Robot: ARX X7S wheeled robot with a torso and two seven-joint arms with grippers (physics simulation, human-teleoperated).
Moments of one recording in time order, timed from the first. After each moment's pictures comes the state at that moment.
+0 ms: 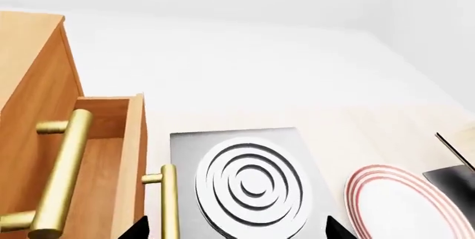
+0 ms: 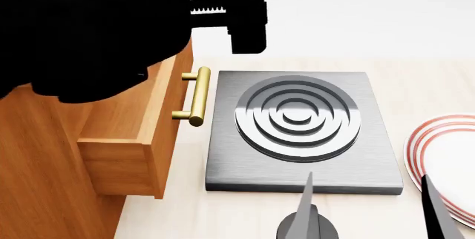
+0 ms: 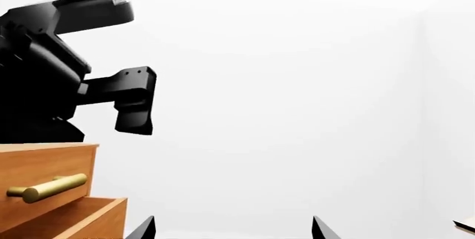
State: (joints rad) left arm -1.66 -0.20 1.01 -0.29 -1.97 -0.64 -1.13; right arm 0.01 0.77 -0.46 -1.00 0.32 0.25 0.88
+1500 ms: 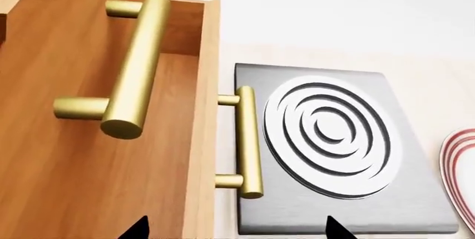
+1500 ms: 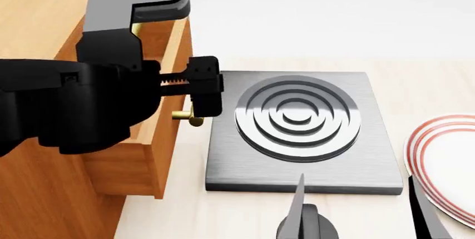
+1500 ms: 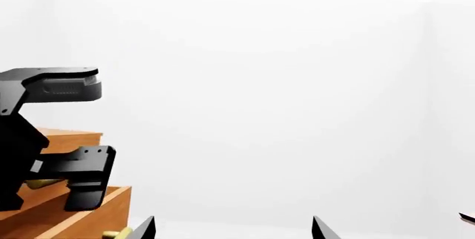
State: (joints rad) left arm -1.49 -0.29 1.08 -0.25 -2.01 -0.60 -1.24; right arm 0.04 0.76 -0.49 -0.97 0.33 0.26 0.89
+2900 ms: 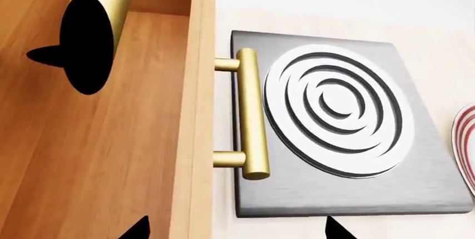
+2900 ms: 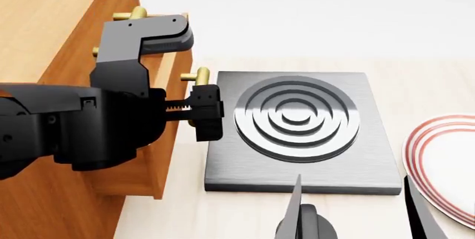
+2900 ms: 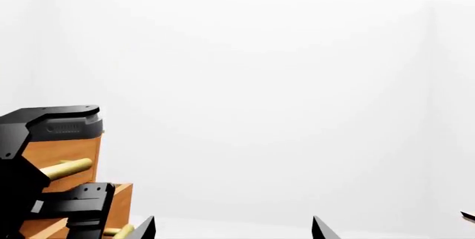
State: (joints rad) left arm -1.41 -0.28 1.11 -0.33 -1.97 -0.60 -1.12; right arm 0.05 0.76 -0.52 -0.95 0.33 0.25 0.89
